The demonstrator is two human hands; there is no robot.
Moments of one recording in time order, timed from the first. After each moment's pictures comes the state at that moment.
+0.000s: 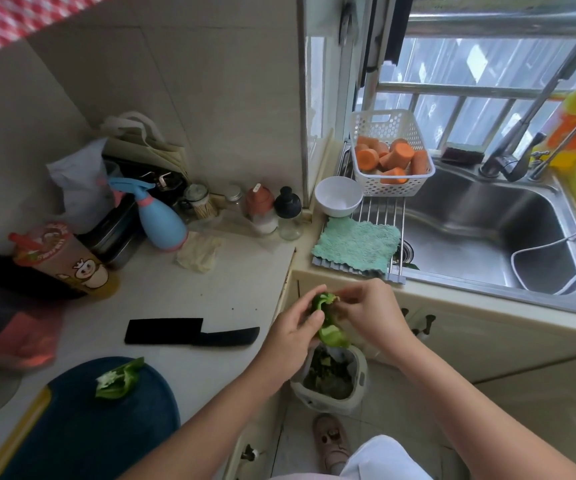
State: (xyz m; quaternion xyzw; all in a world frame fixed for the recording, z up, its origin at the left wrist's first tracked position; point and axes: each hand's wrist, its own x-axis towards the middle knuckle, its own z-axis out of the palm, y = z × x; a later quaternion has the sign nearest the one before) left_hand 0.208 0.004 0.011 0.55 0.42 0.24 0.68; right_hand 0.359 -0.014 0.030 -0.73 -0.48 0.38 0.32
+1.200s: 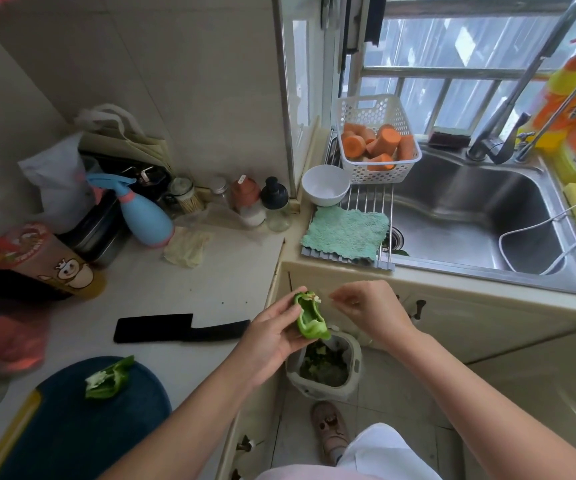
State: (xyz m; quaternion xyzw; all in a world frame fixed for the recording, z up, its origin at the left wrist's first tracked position) left_hand 0.202 0.009 0.008 0.24 0.42 0.25 0.84; right_hand 0.388 -0.023 -0.014 -0.69 -0.62 0.24 0.27
